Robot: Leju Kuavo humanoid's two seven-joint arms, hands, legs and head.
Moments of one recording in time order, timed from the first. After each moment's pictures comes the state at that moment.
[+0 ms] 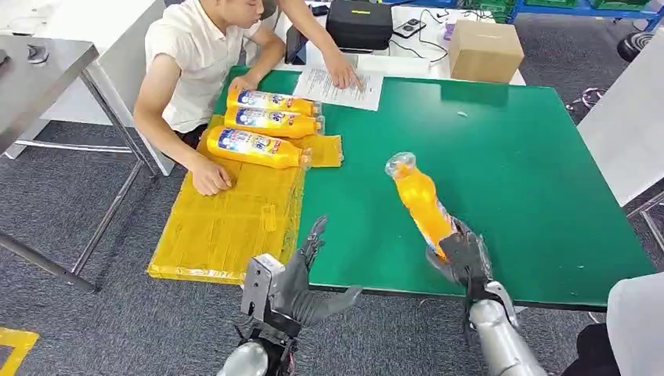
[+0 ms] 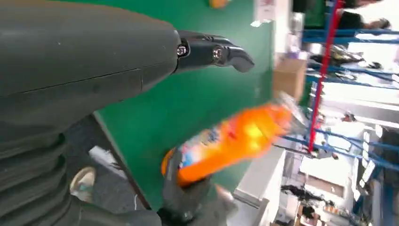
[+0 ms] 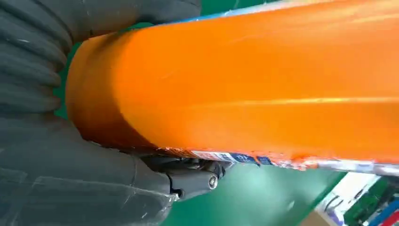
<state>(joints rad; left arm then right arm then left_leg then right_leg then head) -0.09 -0.18 -0.71 -1.31 0.44 0.37 -0.29 -0.26 -0.07 0.05 -0.86 0.43 -0.18 -0.49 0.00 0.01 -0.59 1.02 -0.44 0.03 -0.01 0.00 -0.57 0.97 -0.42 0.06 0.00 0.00</state>
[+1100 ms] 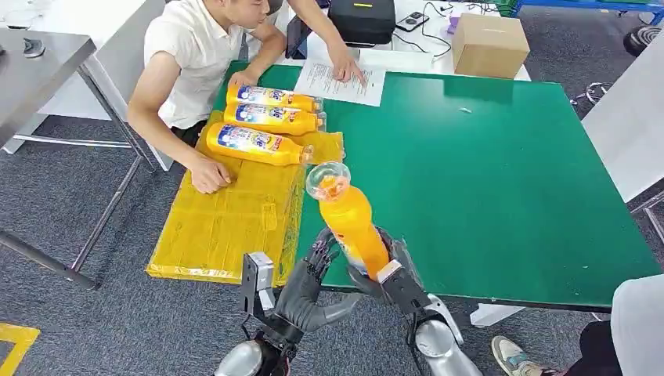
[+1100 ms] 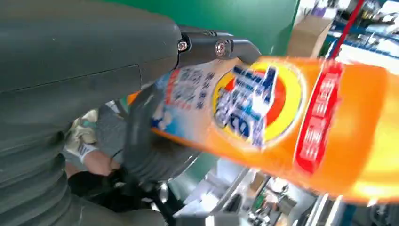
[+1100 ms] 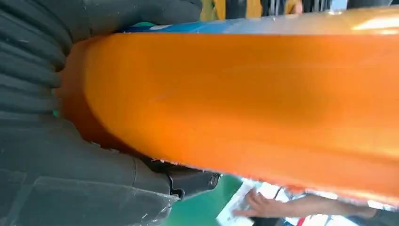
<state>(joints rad) -0.09 -0.18 -0.69 -1.28 0.64 0.15 -0.28 -0.12 0.03 0.40 -1.22 0.33 -0.09 -0.55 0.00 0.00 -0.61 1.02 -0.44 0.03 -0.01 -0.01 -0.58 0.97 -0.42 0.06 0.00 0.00</state>
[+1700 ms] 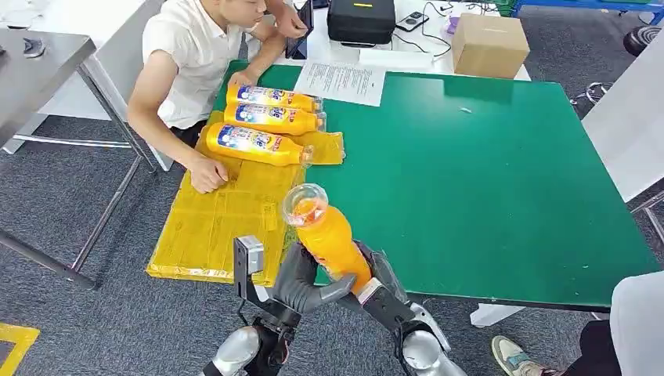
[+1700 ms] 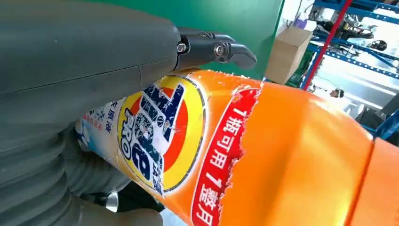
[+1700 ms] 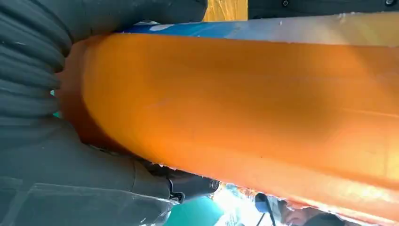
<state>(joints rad) -0.13 -0.19 -0.66 -1.30 0.67 0.17 -0.28 -0.10 0.02 0.49 -1.22 0.33 -0.10 -0.57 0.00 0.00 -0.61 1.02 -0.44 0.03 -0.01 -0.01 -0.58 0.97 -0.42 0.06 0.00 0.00</state>
